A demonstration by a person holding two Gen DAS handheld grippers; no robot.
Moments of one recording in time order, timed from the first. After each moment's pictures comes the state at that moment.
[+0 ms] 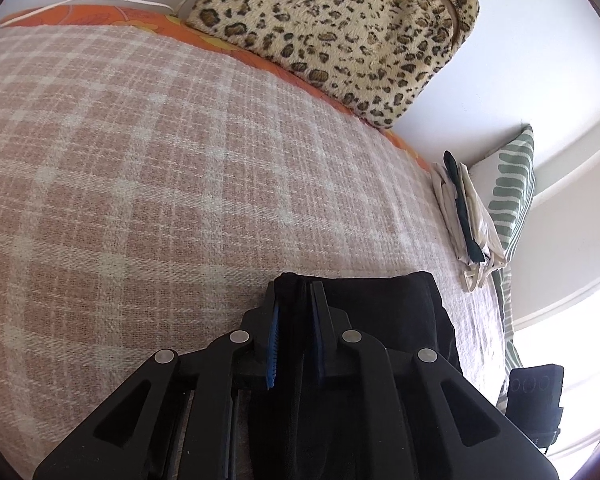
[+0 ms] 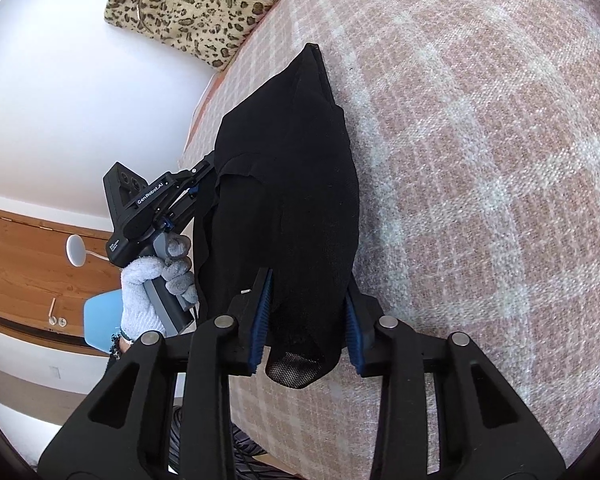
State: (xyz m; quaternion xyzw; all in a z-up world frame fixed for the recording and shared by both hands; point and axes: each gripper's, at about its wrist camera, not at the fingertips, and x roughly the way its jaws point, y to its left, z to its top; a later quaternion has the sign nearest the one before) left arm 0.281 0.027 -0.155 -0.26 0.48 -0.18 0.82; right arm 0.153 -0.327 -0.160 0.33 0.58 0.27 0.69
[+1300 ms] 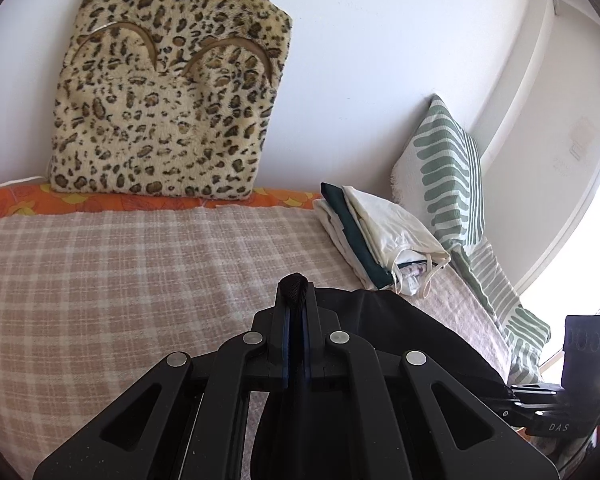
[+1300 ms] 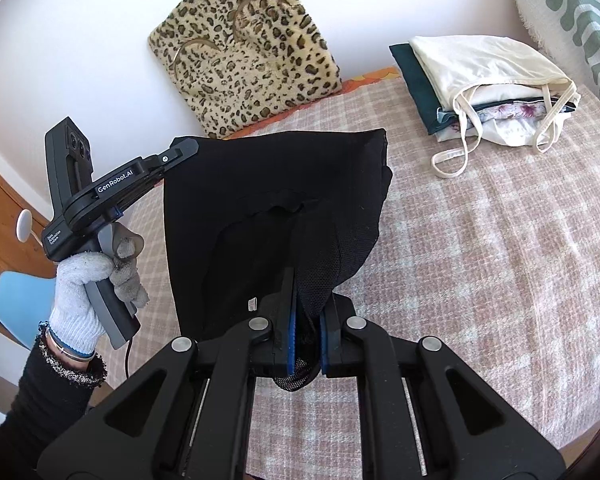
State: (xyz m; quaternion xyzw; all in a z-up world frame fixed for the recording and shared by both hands) left arm 0.275 -0.107 -0.023 -0.14 0.35 -0.26 0.89; right arm 0.145 -0.388 -0.040 0.17 0.47 0.19 0.84
